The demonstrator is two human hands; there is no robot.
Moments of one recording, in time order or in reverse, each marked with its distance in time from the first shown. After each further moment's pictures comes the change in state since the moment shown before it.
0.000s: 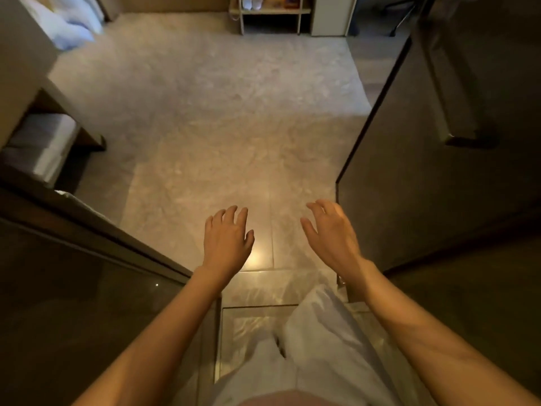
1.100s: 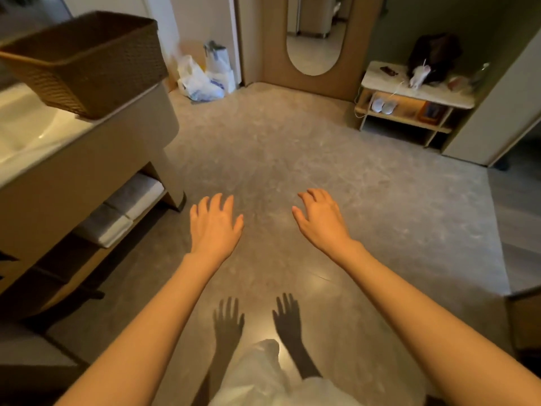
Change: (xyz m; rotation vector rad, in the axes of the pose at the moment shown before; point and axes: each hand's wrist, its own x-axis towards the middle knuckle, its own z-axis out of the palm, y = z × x) left_hand 0.550 -0.312 -0.167 0.053 0.171 -0.548; right_hand 0.717 -0.247 0.061 -0.040 -0.128 -0.501
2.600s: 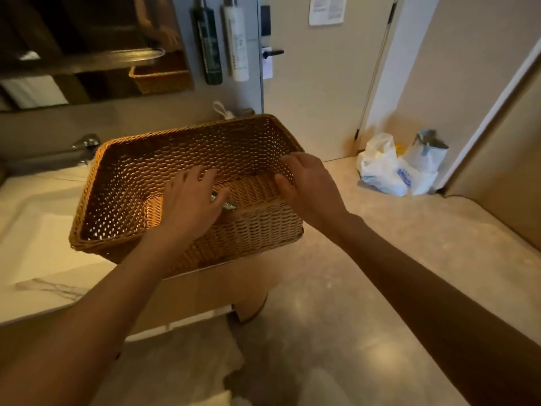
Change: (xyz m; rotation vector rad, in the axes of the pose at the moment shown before) left_hand 0.682 -0.355 -0.131 0.090 0.248 -0.816; right_hand 0.879 -0.341 0.075 0.315 -0.128 -0.936
